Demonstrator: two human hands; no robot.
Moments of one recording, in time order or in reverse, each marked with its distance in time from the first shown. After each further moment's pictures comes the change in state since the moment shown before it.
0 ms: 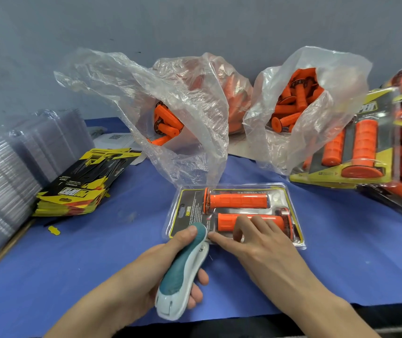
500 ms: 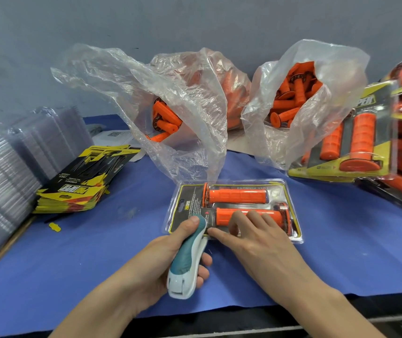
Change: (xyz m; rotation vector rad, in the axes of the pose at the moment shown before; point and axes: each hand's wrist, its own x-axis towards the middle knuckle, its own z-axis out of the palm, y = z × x) left_hand 0.013 0.000 0.010 -0.235 0.032 0.030; right_hand -0.002 -0.002 0.003 -0.015 -0.027 -0.040
